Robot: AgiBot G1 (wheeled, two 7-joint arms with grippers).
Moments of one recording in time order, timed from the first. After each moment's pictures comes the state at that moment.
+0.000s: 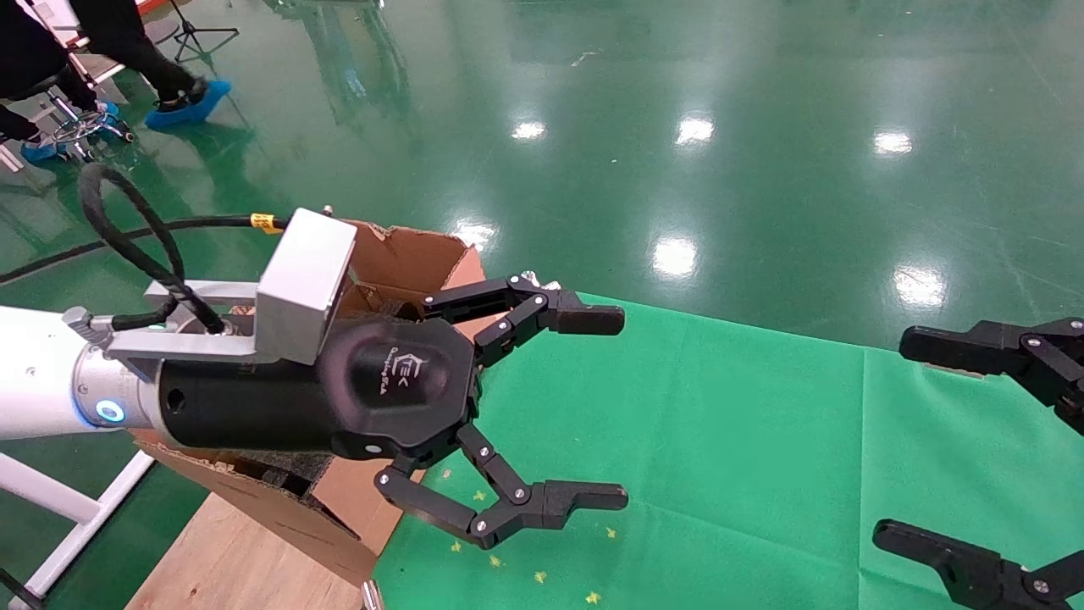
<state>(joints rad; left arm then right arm) -1.08 0.61 0.28 -1.28 0.73 1.49 -0.19 1.09 -0.59 -0.34 1.26 -0.68 -1.47 0.15</state>
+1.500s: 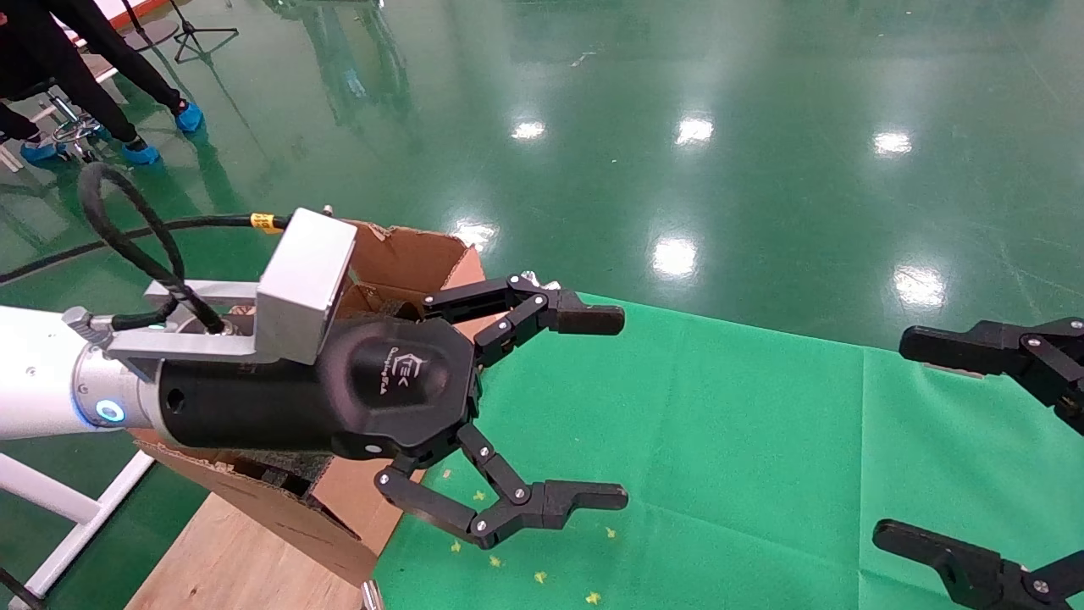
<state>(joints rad) -1.08 0.61 0.28 -1.28 0.73 1.49 -0.19 1.09 -0.59 -0.34 1.26 -0.68 -1.47 0.15</state>
